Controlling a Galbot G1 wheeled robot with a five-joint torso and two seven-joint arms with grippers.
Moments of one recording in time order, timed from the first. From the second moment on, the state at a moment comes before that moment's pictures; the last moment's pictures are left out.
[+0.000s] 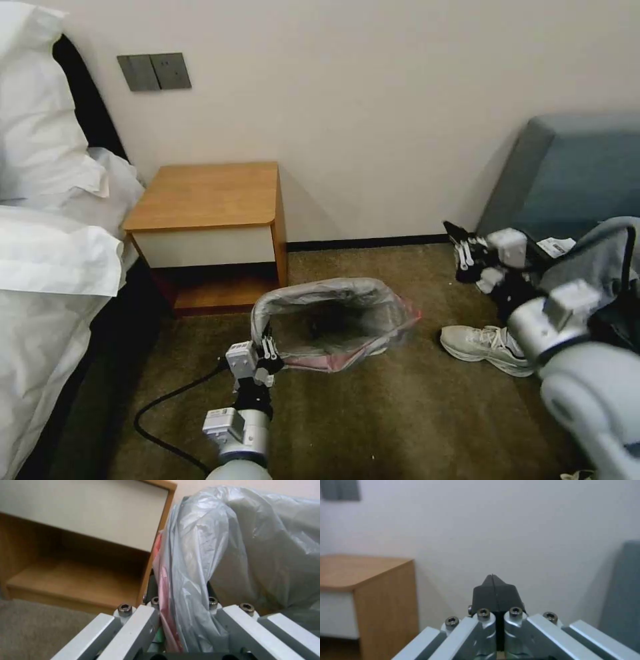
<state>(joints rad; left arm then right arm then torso) 1.64 -1.36 -0.16 -2.13 -0.30 -0.09 -0.43 -1.47 1.12 0.58 2.28 0.35 -0.18 0.09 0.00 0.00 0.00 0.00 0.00</state>
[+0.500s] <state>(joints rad) 1.59 -1.34 -0.16 -2.08 -0.40 -0.05 -0.42 -1.51 1.32 0.55 2.13 0.20 0.07 0.09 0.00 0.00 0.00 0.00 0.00</state>
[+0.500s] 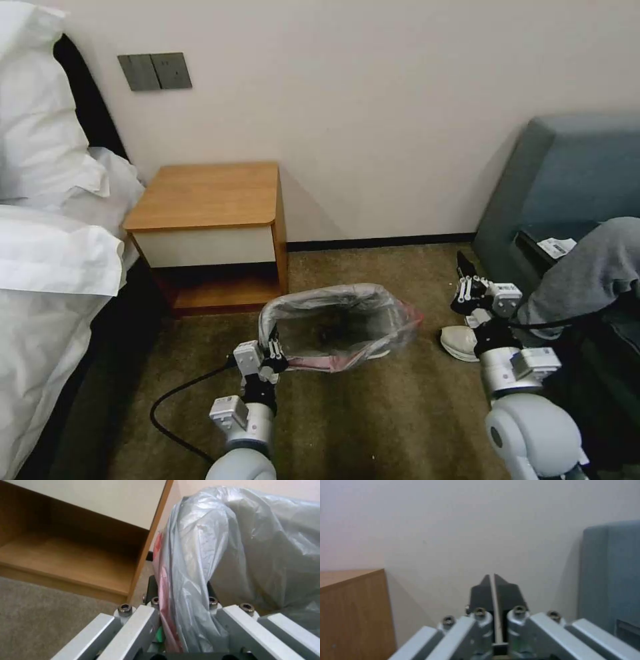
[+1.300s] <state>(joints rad) 1.37 -1.32 -0.16 -1.96 -0.63 0.16 -0.48 -1.51 1.43 0.52 2.08 0.09 0.11 0.08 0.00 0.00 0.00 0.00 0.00</state>
